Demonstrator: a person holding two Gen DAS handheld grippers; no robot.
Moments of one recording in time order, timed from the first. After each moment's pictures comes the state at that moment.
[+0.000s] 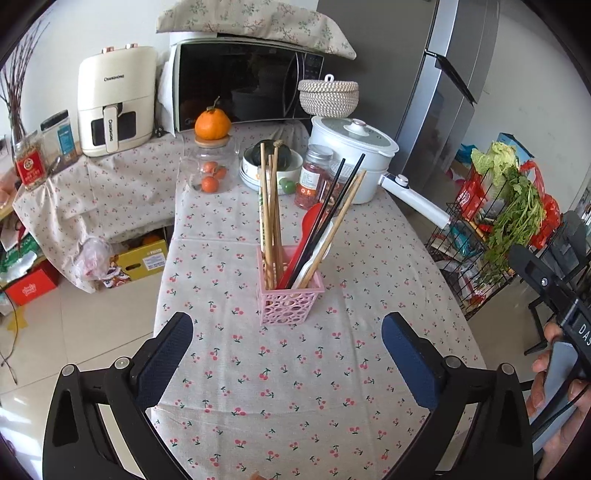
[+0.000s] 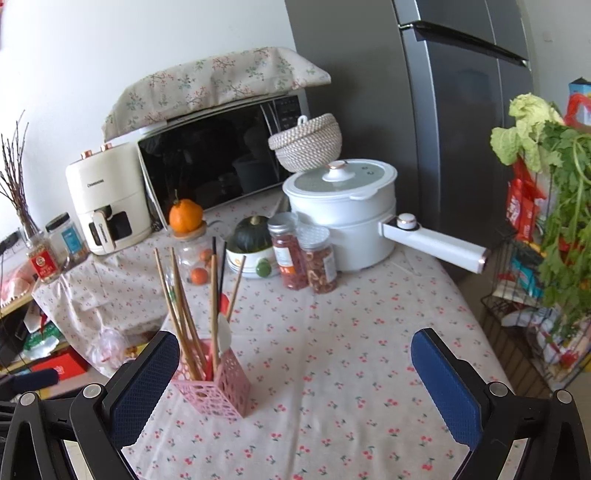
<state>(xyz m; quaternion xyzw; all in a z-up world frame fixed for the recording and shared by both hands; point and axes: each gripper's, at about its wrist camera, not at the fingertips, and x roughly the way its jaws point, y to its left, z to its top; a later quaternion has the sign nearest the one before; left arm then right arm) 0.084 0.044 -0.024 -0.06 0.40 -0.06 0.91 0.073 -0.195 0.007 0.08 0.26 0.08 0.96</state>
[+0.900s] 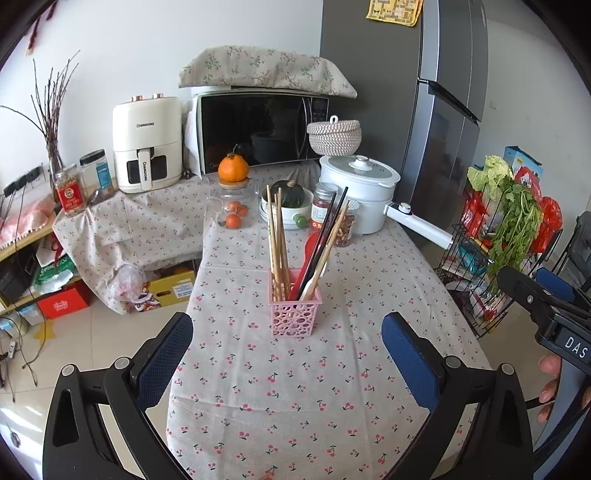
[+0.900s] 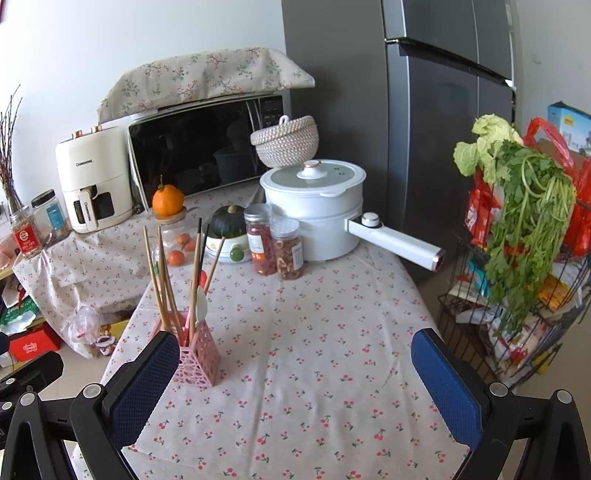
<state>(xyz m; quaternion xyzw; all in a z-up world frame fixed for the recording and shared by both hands) 0.018 0.021 0.005 -0.03 0.32 -0.01 0.95 0.028 -0.198 0.018 0.03 0.27 0.05 0.96</state>
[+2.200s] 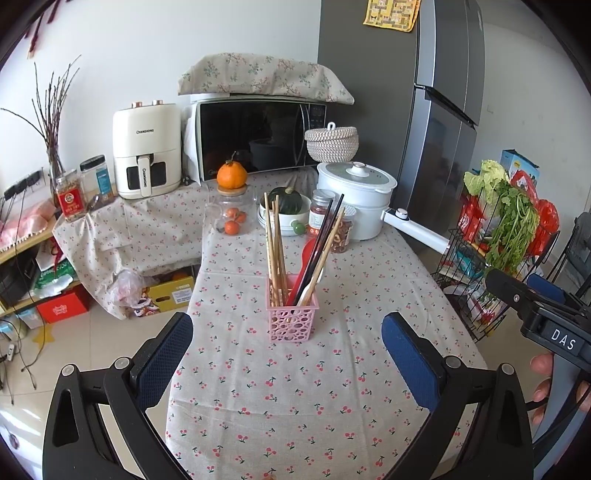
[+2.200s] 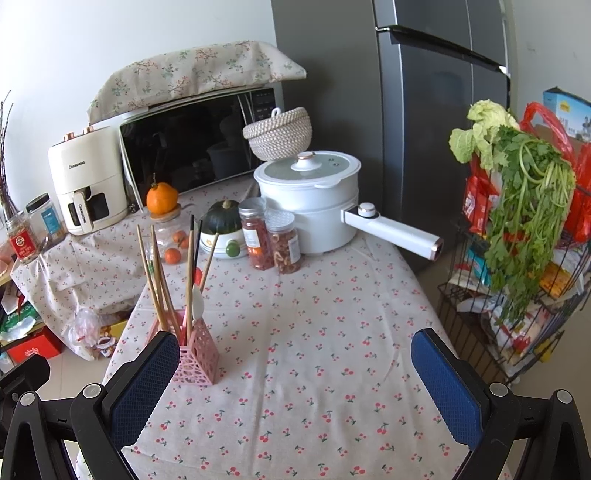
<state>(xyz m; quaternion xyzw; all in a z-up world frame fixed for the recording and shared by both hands) 0.016 0.023 0.012 -0.03 0.31 -0.01 0.95 0.034 -0.202 0.015 0.05 0.28 0.04 0.96</state>
